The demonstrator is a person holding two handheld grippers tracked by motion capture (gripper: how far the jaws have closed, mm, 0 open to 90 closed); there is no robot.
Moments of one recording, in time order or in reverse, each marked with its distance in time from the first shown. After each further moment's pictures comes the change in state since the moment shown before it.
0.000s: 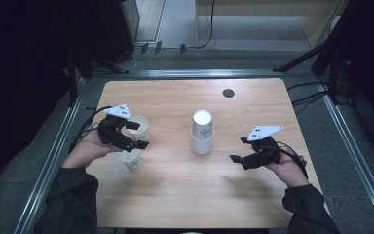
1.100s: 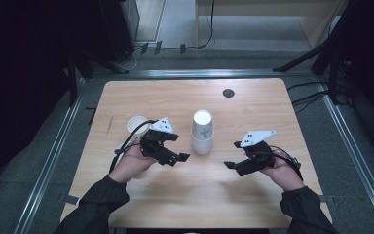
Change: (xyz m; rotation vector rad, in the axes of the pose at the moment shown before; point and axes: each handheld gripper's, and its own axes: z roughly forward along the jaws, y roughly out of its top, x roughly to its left) left arm -0.070 0.030 0.076 -0.088 -0.059 -0.015; right arm 0.020 0.004 0.010 0.016 0.053 -0.062
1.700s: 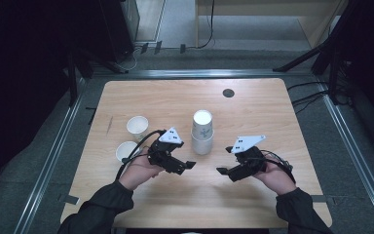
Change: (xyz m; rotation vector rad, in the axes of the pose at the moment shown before) left arm -0.016 -0.012 0.025 0.004 0.042 0.023; right arm 0.019 0.004 0.013 0.014 0.038 -0.035
